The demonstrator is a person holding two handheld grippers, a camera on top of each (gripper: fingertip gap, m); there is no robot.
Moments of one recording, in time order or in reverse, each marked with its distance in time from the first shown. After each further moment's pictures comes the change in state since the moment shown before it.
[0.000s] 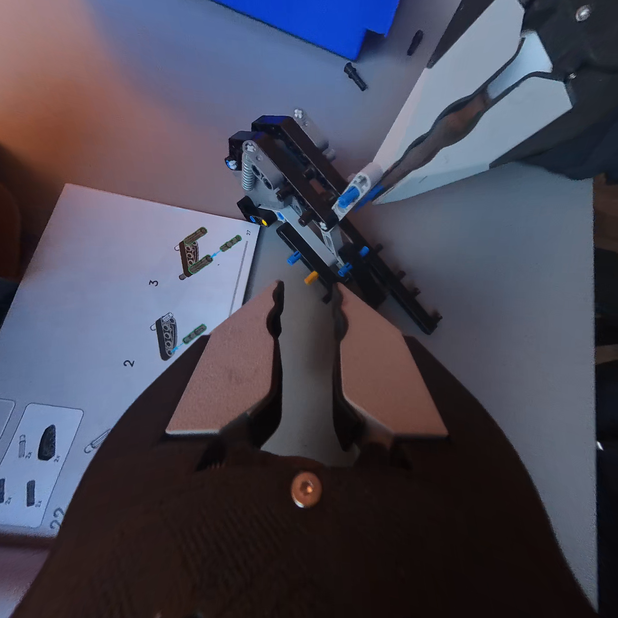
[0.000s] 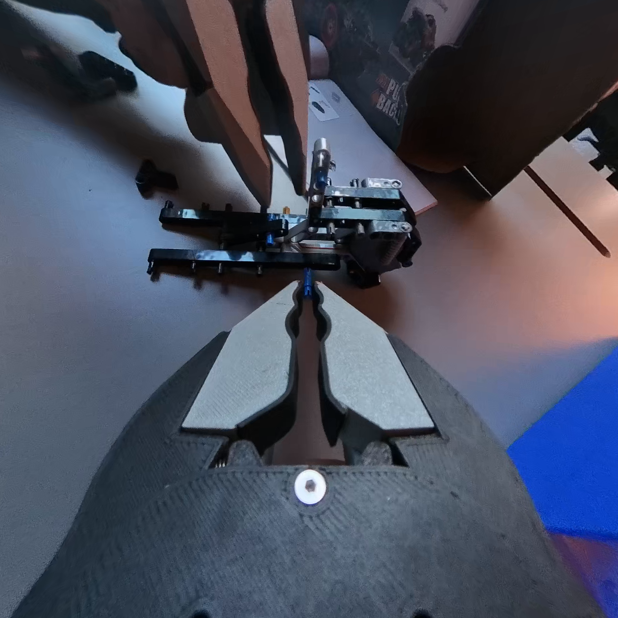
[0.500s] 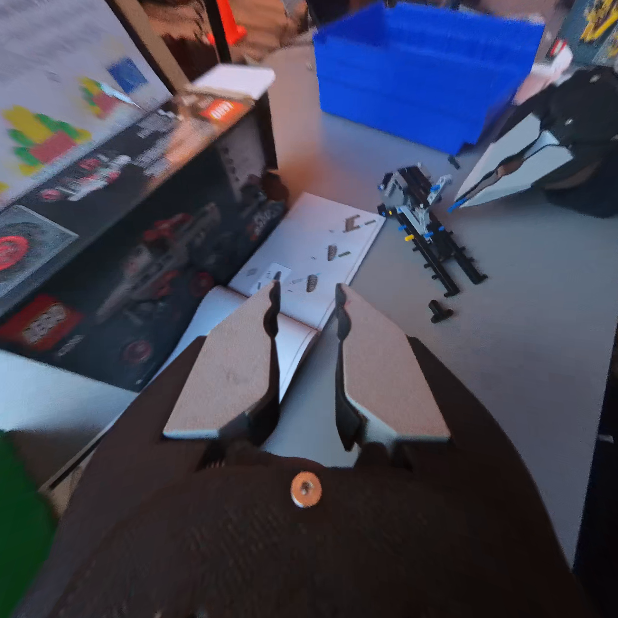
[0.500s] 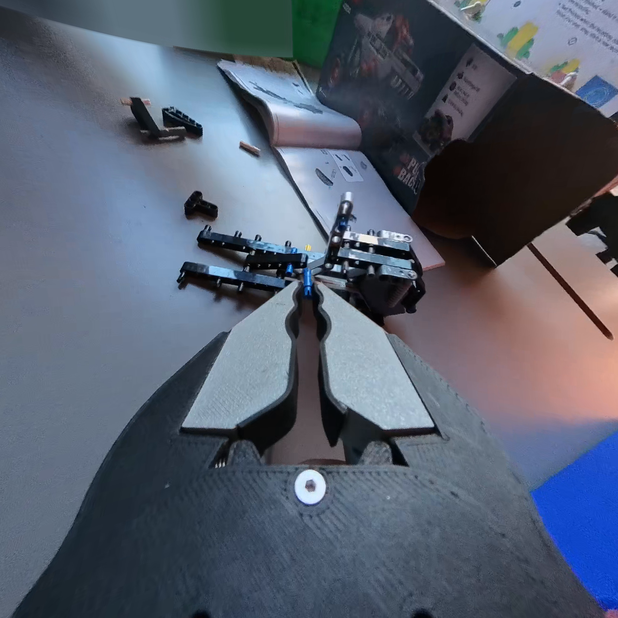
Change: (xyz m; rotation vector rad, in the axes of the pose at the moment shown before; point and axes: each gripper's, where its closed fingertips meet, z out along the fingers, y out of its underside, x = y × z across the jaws) left arm -0.046 0.030 -0.197 0.294 -0.390 -0.051; right arm -0.009 -0.021 -0.006 0.169 -0.104 -0.115
